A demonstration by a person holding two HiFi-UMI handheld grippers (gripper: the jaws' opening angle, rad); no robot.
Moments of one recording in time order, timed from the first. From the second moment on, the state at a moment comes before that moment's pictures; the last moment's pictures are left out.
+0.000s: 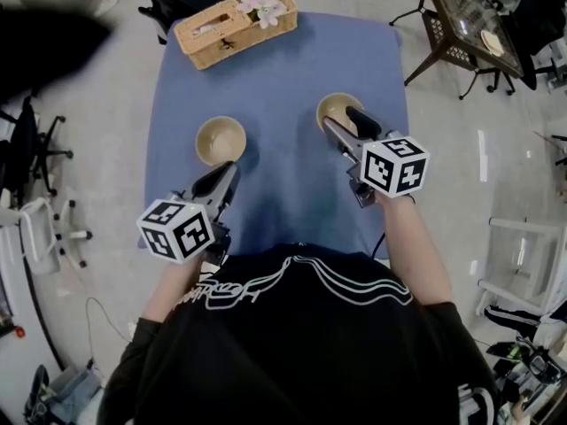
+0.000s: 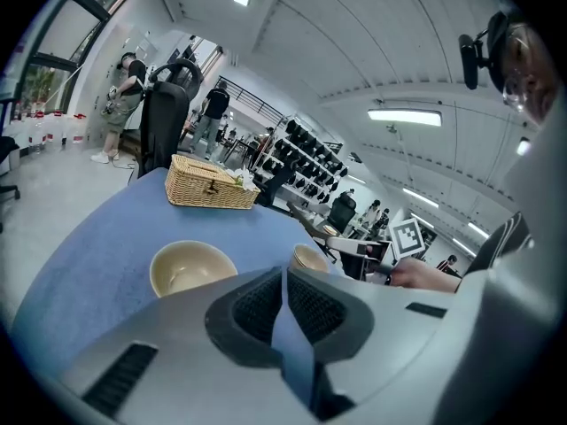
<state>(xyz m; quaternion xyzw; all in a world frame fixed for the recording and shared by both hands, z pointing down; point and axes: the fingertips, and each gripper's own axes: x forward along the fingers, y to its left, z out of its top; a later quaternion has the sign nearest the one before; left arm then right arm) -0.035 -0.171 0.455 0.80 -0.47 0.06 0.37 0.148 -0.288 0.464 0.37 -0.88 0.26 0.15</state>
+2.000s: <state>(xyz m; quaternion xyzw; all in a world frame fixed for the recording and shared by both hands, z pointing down) -0.240 -0.158 0.463 0.80 -0.46 0.07 0.37 -0.062 -0.243 0.565 0.38 -0.79 0.46 0.14</state>
